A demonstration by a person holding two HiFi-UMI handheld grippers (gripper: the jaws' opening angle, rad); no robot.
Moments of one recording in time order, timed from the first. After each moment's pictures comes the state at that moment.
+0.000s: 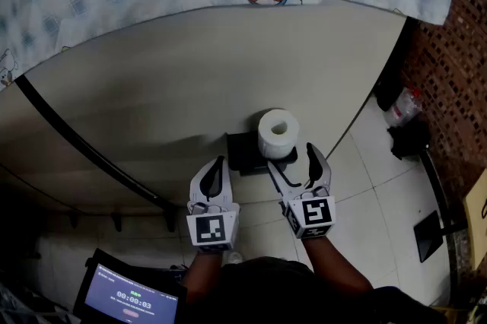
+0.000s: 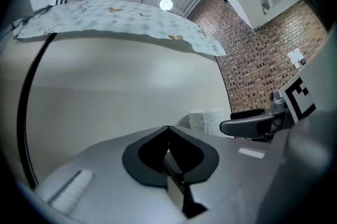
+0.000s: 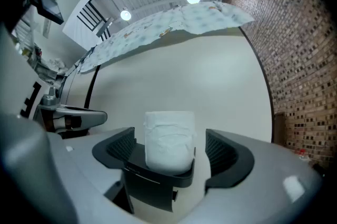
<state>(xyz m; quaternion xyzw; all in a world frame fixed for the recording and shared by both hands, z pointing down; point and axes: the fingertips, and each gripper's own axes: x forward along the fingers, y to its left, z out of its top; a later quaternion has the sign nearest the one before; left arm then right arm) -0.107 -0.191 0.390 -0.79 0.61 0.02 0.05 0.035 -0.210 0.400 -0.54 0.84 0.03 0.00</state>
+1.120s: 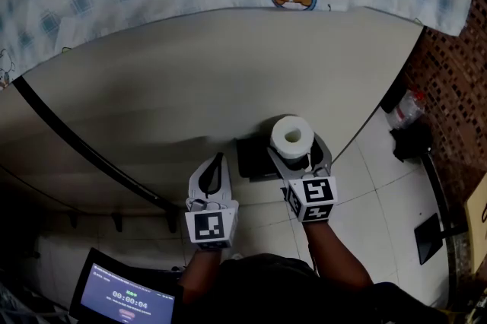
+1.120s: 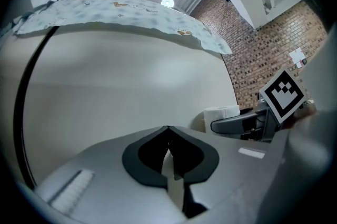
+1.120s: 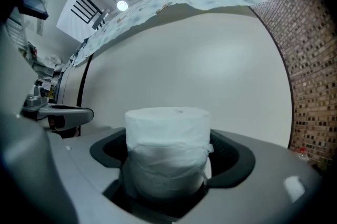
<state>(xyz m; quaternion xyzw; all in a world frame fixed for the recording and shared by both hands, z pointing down) -0.135 -0.220 0.389 -0.79 0.61 0.03 0.05 0.013 -0.272 0.406 -0.54 0.84 0.00 -0.04</state>
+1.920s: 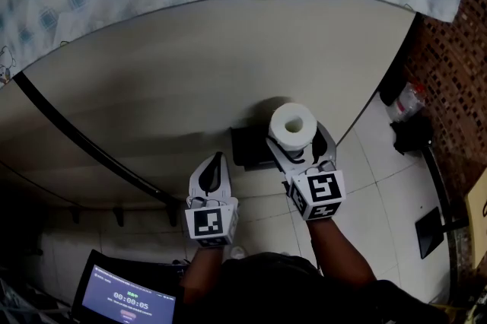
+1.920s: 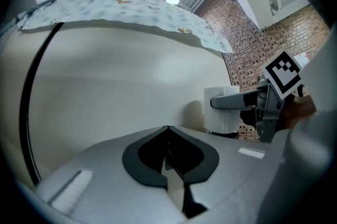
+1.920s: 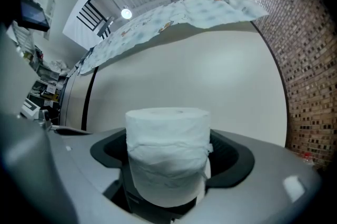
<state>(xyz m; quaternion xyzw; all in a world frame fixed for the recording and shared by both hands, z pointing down) -0.125 -0.201 0.406 -0.79 0.62 0.02 0.01 0.020 -0.246 0.365 -0.53 0.85 0.03 -0.01</state>
